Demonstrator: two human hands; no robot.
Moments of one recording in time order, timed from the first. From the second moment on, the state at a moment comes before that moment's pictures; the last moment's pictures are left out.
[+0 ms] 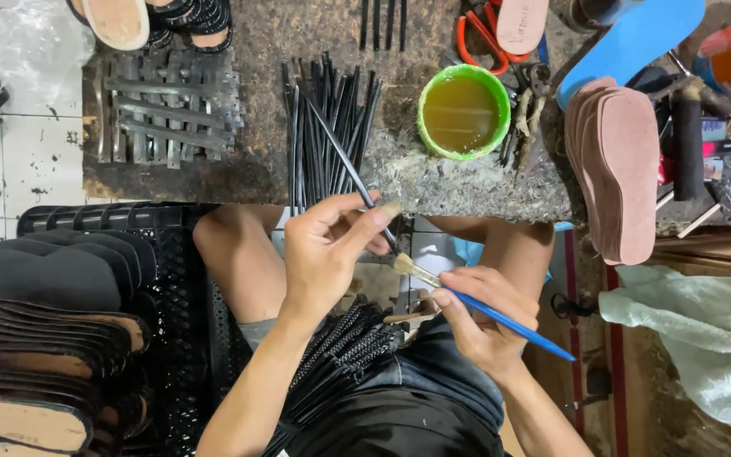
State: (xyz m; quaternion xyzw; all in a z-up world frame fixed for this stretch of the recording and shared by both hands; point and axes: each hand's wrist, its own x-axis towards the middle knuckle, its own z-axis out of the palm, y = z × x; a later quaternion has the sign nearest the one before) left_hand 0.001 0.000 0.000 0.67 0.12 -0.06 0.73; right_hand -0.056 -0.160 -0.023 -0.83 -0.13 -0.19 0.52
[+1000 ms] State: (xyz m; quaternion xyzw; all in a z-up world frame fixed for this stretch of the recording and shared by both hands) left_hand 0.200 0.029 -0.081 0.82 0.05 -0.07 0.56; right_hand -0.005 -0.160 -0.050 -0.84 -0.06 -0.16 0.51
